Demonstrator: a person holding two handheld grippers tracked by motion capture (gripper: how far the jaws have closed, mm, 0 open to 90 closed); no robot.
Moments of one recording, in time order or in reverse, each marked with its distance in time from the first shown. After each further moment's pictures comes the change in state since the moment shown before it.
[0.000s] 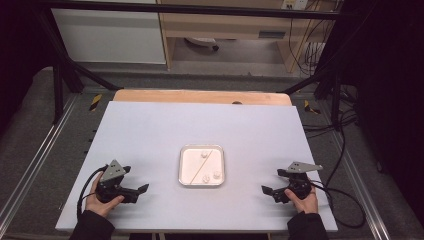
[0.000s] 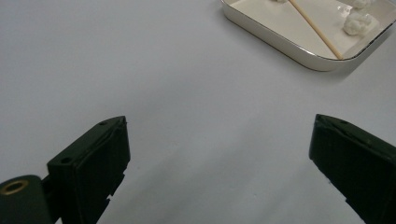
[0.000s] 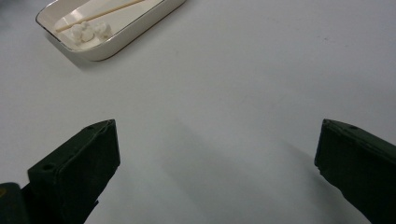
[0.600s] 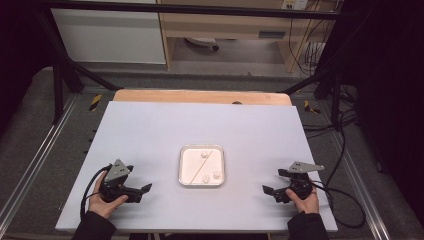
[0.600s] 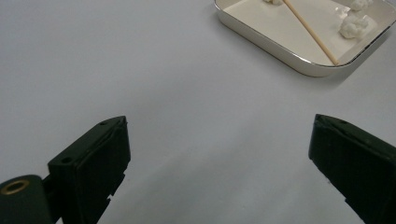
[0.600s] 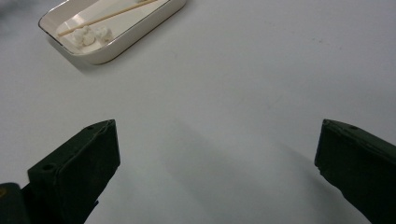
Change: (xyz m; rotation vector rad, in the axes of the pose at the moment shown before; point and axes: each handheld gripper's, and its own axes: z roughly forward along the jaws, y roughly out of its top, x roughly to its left) left arm -0.010 0.010 0.003 0.012 0.013 0.017; right arm -0.001 0.000 -0.002 -0.008 0.002 0.001
